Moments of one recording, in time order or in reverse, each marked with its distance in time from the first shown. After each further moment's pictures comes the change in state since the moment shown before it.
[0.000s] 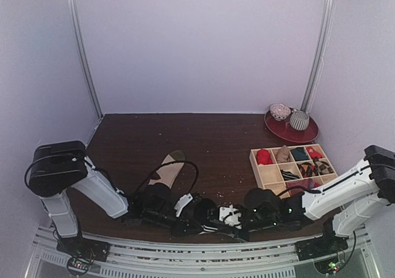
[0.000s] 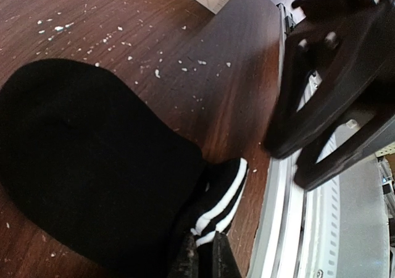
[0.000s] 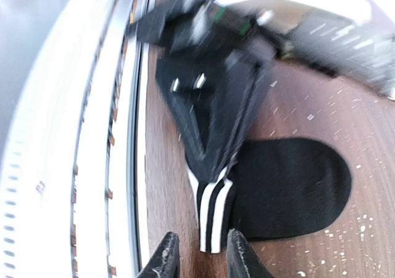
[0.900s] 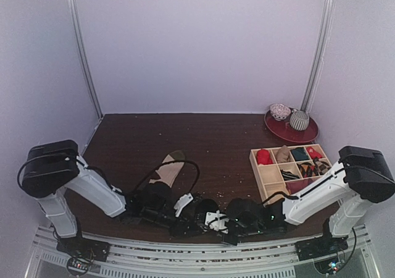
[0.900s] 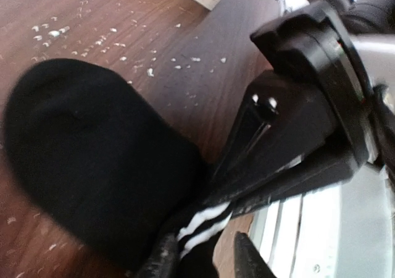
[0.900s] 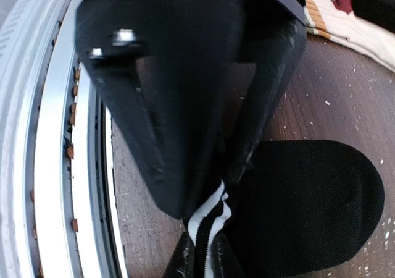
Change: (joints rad) left arm 0.004 -0.044 0.014 -0.071 -0.010 0.045; right arm 0.064 0.240 0.103 0.026 0.159 0.034
